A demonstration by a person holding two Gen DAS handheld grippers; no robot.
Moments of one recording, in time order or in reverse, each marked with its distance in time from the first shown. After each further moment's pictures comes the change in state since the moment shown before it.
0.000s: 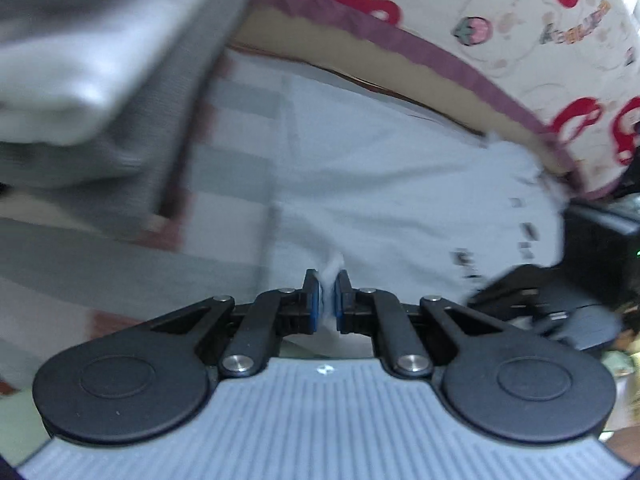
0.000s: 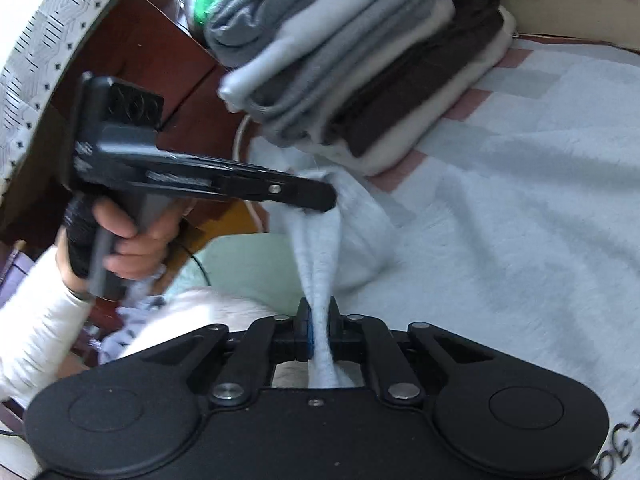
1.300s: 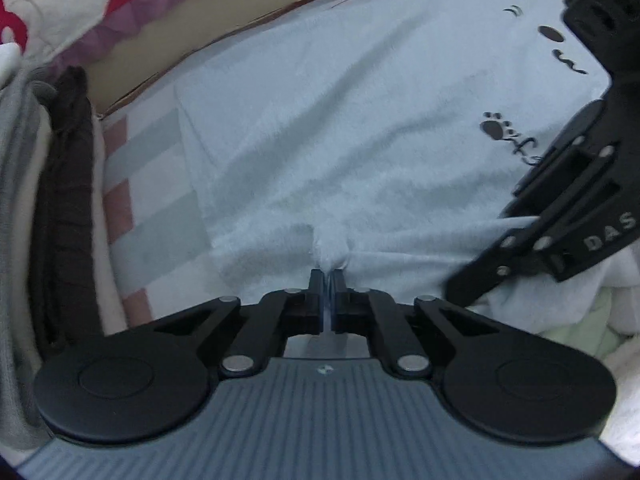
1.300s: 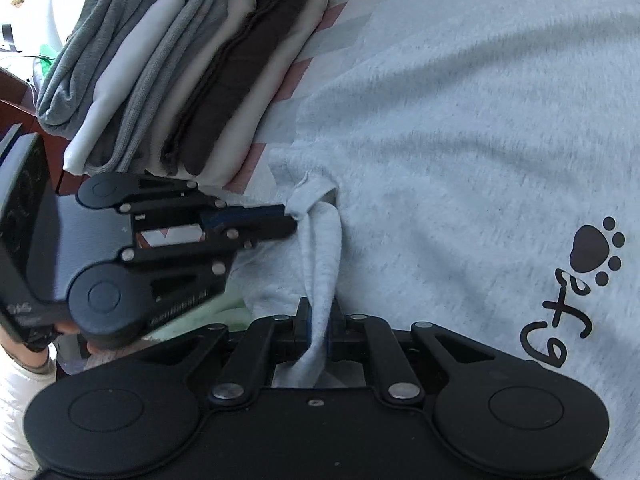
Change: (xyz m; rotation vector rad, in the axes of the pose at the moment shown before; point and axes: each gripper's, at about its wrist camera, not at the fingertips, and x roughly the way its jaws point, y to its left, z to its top) left arm 0.104 -0.104 -0.001 0.653 0.199 0.215; right arm -0.002 -0.064 -0.020 0.397 -0.048 -0.228
